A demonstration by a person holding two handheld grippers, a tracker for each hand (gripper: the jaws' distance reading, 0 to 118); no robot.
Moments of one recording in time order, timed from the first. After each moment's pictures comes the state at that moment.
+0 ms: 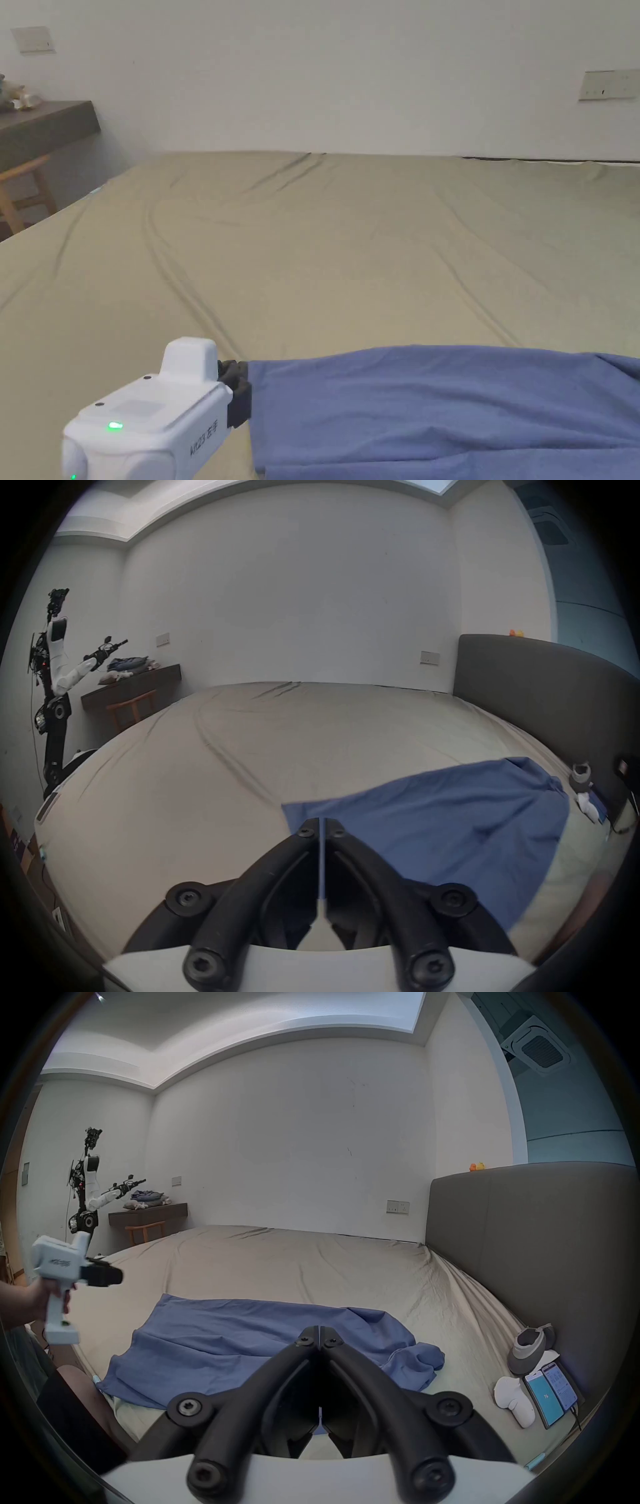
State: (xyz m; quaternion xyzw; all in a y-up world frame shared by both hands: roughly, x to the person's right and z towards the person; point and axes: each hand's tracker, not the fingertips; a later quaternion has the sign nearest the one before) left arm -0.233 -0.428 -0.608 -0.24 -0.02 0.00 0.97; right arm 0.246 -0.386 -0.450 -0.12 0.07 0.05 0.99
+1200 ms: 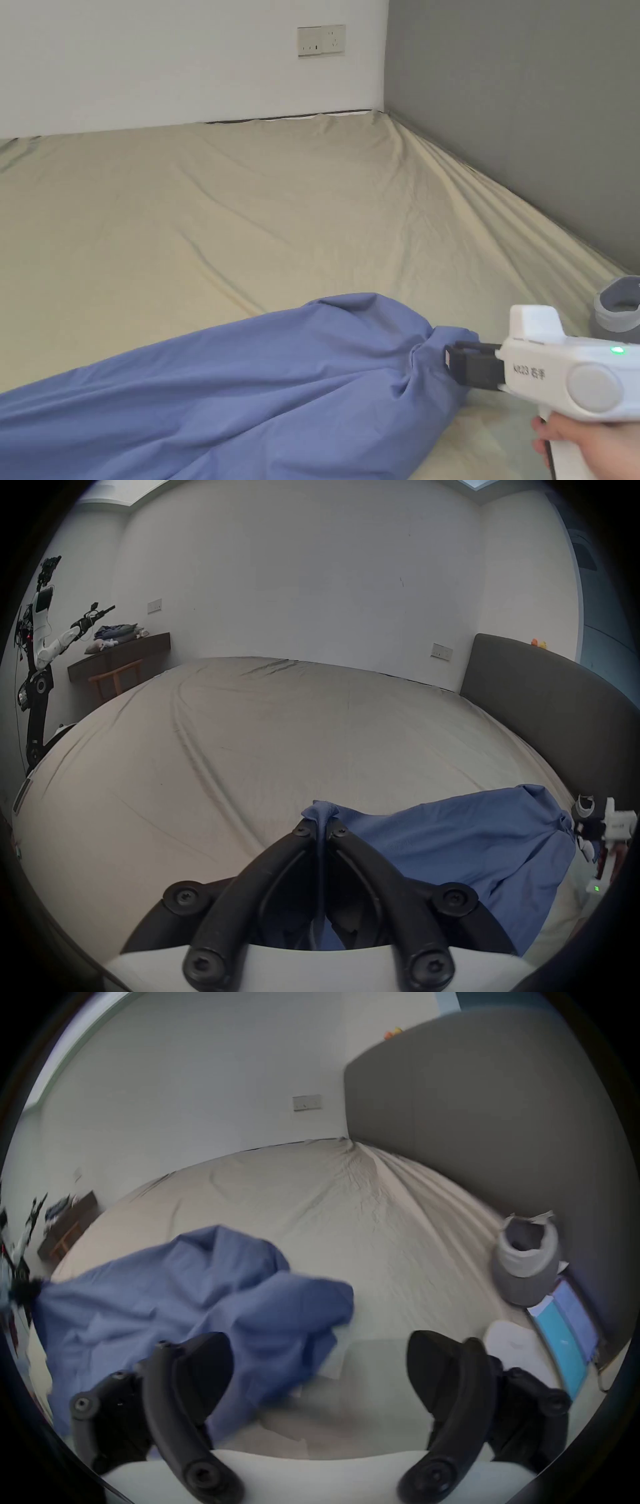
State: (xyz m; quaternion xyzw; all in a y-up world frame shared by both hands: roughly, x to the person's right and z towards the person) left arm -0.215 -0.417 -0.655 -0.28 -0.02 0.04 0.96; right arm 0.418 -0.493 -0.629 -0.34 -0.08 -0.10 0.93
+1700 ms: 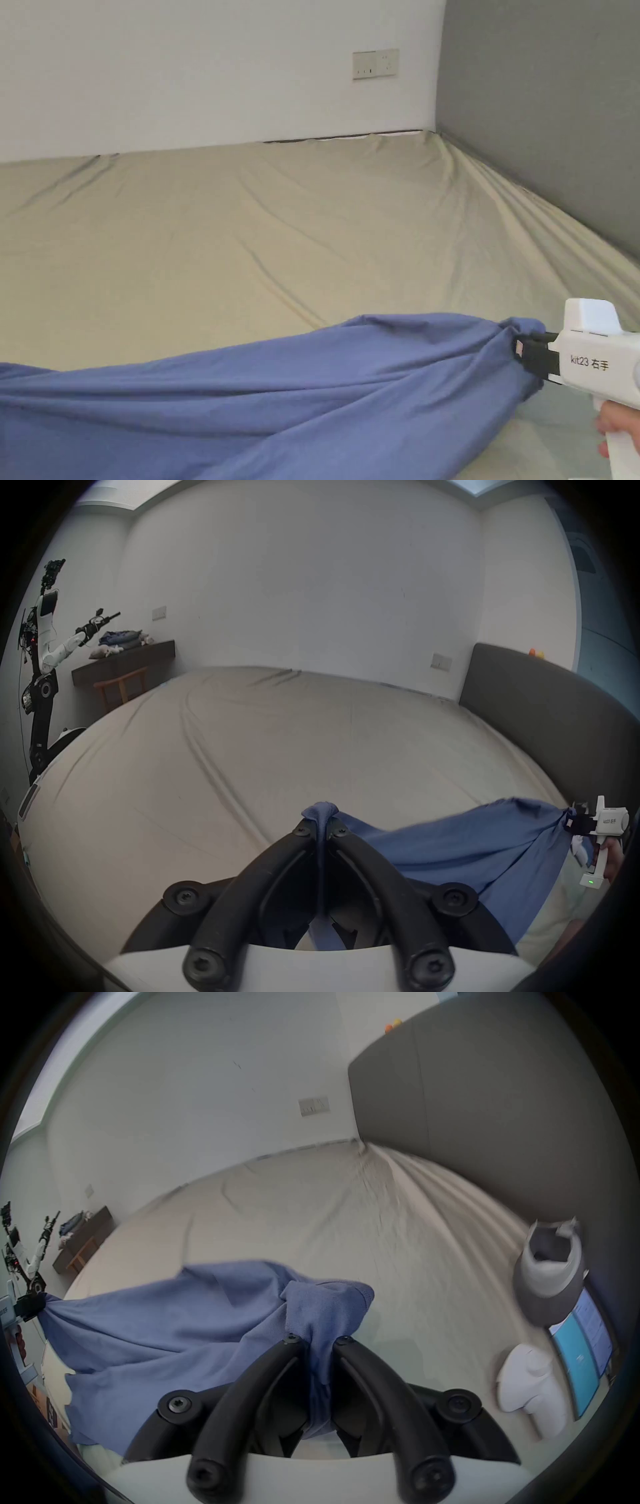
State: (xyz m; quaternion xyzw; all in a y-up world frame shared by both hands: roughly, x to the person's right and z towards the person) left arm -0.241 -0.365 -0.632 -0.24 -0.02 0.04 0.97; right arm 0.414 -0.442 -0.603 -0.29 -0.04 -0.09 0.95
